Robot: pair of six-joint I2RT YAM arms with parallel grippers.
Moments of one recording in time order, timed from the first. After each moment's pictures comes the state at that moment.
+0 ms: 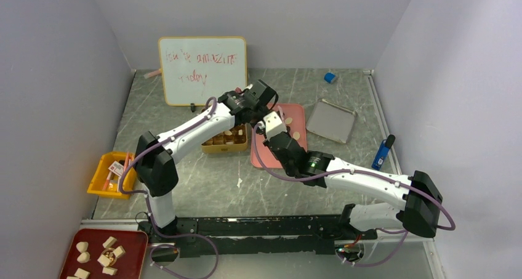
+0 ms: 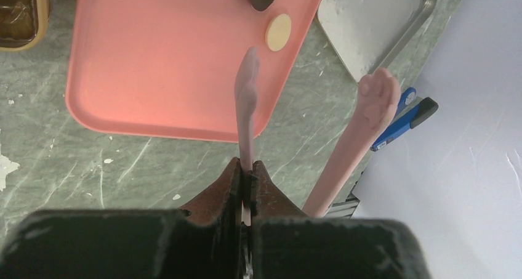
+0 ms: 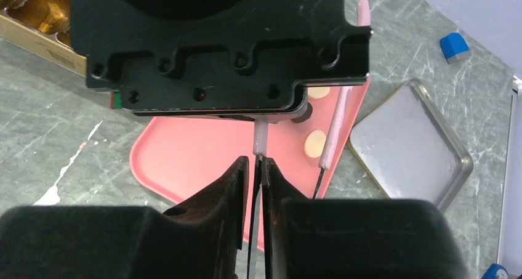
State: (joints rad) left arm -0.82 1.83 1.71 -0.83 -0.06 -1.31; right arm 1.05 1.22 0.85 -0.16 0.68 0.01
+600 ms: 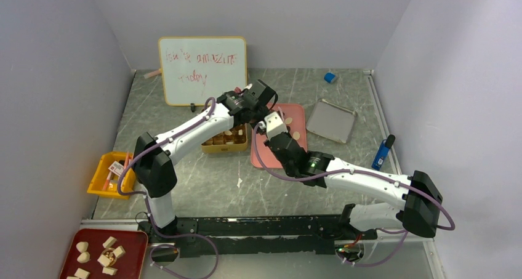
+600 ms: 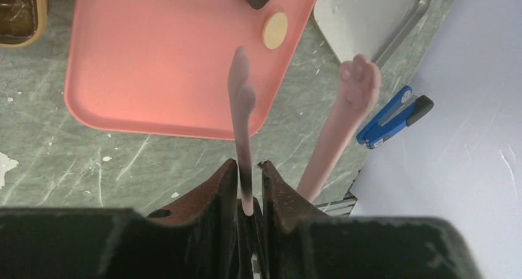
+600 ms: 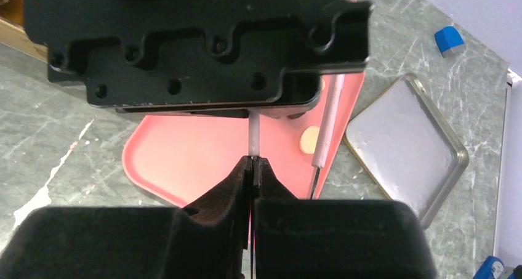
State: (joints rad) left arm -0.82 1.81 1.70 -0.84 -0.07 -1.31; right arm 1.05 1.22 0.84 -0.15 0.70 0.02
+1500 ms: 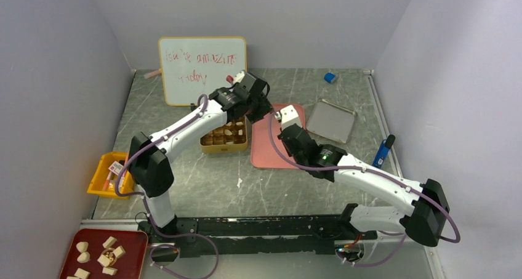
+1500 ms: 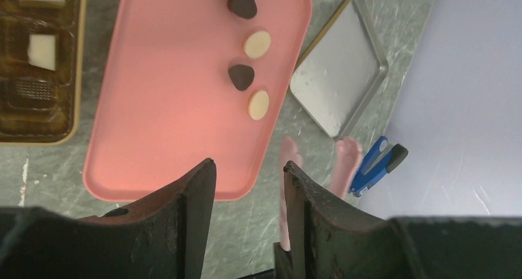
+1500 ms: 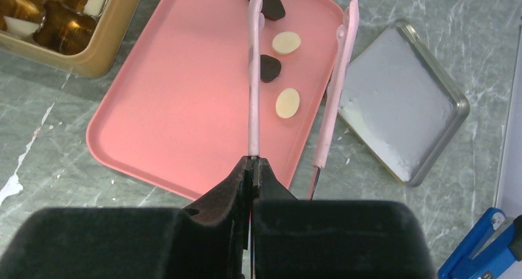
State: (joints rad) left arm -0.76 1.79 1.69 -0.71 -0.17 -1.21; right arm 0.94 1.16 0.87 -0.36 0.62 0.11
